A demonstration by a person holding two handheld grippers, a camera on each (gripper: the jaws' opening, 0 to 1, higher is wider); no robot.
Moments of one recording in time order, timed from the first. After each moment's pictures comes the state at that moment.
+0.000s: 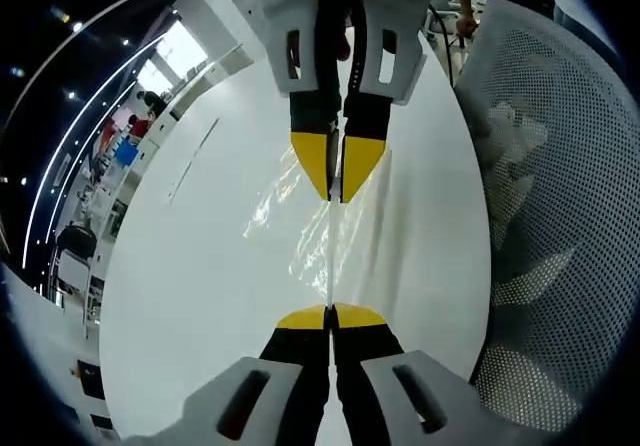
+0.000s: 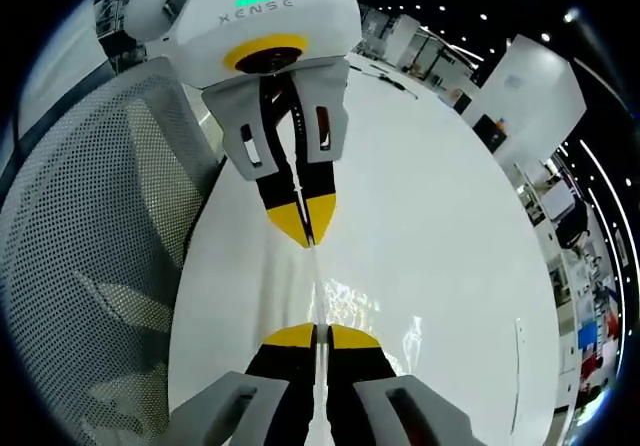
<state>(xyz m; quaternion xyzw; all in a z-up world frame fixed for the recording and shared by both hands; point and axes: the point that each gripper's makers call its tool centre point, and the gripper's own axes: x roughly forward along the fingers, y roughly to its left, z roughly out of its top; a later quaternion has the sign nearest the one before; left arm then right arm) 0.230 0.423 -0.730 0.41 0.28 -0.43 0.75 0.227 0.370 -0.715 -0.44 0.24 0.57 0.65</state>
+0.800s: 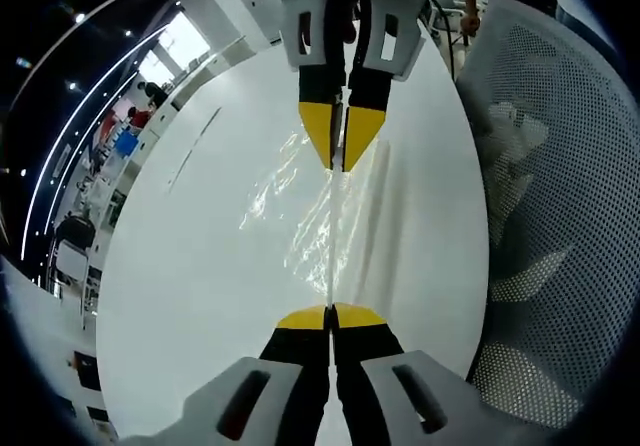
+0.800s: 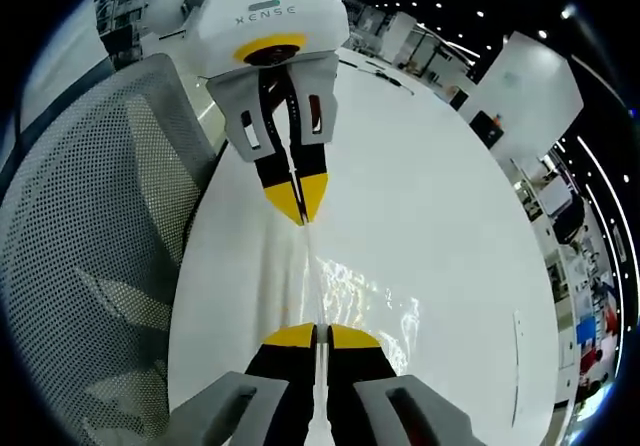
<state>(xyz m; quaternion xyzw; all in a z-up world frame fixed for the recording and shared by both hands) 0.226 0.436 -0.736 0.41 0.30 -0.43 0.75 0.226 0.360 -0.716 -0.44 0.25 0.57 0.65</state>
